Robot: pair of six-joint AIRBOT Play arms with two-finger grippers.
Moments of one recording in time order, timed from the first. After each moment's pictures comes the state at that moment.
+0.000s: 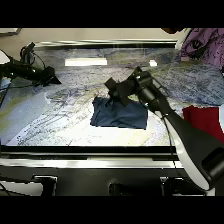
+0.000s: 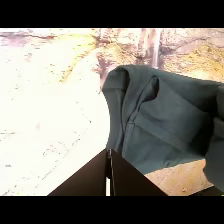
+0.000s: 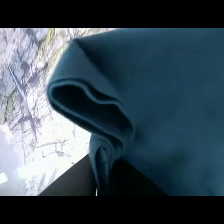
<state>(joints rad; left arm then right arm) 0.06 -1.63 1.82 1.03 -1.44 -1.57 0.56 -1.58 1.62 1.73 -0.97 -0.39</state>
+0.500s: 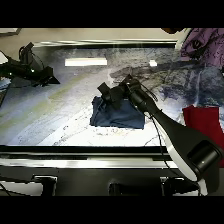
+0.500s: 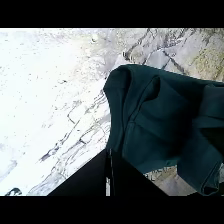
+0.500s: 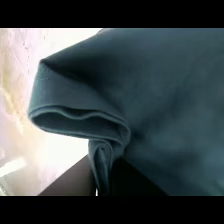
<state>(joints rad) 0.07 -1.62 1.82 1.03 -1.45 -1.57 0.60 -1.68 1.62 1.82 -0.87 -0.39</state>
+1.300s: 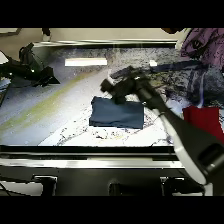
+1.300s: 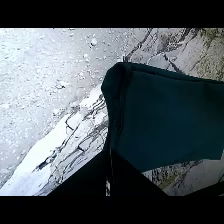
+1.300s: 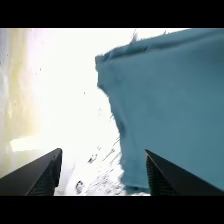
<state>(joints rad) 0.07 -1.63 1.82 1.03 -1.45 -1.57 0.48 -1.59 1.62 1.87 -0.94 -0.72</state>
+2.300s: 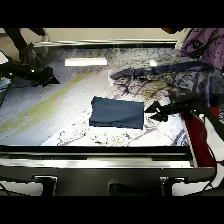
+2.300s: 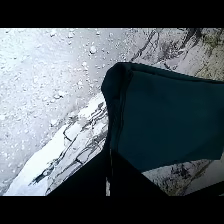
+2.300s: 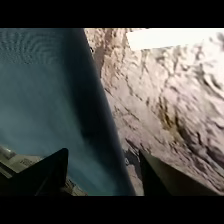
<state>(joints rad) 0.07 -1.63 1.82 1.03 -1.45 -1.57 -0.17 -1.66 1.11 2.44 -1.18 -1.79</state>
